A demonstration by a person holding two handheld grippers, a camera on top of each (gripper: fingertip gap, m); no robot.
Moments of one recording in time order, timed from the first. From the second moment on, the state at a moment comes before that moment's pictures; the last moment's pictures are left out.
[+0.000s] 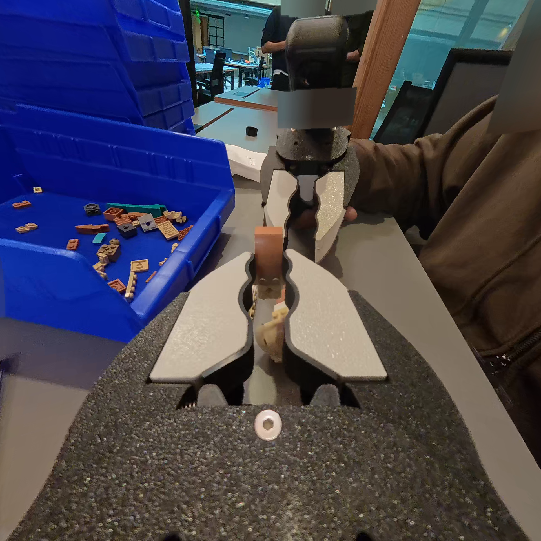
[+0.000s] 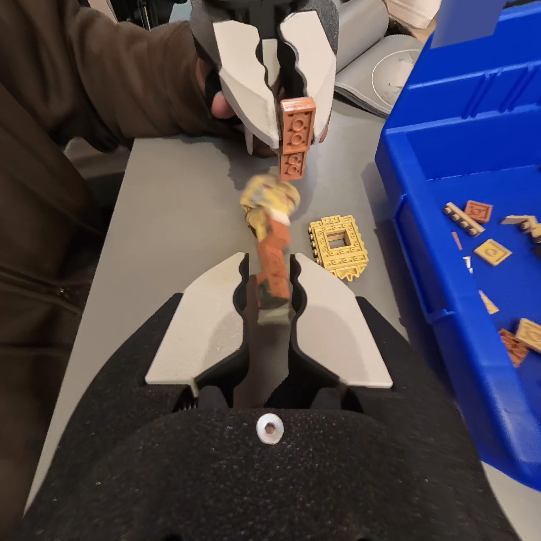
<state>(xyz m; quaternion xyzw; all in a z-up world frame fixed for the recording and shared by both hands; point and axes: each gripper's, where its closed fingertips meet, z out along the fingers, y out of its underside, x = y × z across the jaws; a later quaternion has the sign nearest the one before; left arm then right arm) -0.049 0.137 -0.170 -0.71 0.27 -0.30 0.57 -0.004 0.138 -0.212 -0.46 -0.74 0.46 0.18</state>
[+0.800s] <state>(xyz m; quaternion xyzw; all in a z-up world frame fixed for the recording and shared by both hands) -0.047 0.180 -0.128 -0.67 0.34 -0.22 0.62 -0.058 0.179 -0.115 -0.37 -0.57 0.60 0.43</state>
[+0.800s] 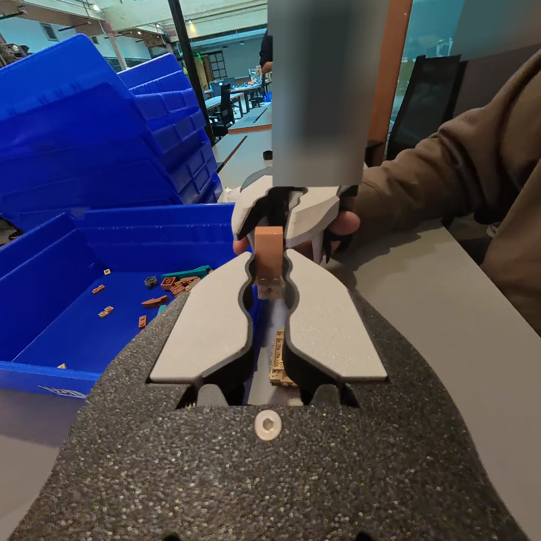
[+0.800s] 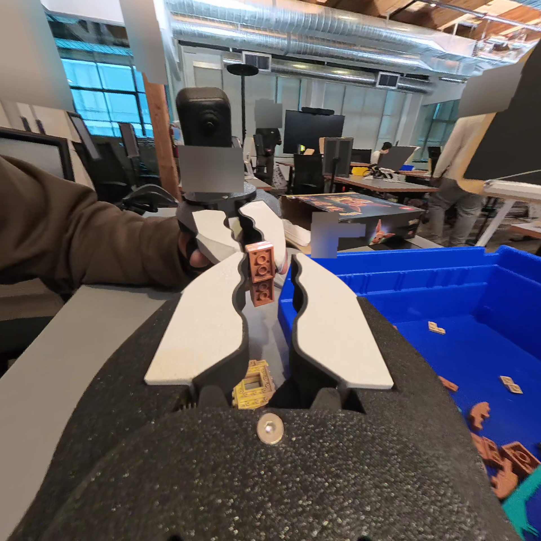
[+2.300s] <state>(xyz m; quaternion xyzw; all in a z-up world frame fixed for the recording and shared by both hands) -0.032 0.165 -0.137 -0.66 0.28 -0.45 0.54 -0.037 0.163 -0.134 -0.34 -0.63 0.61 0.33</state>
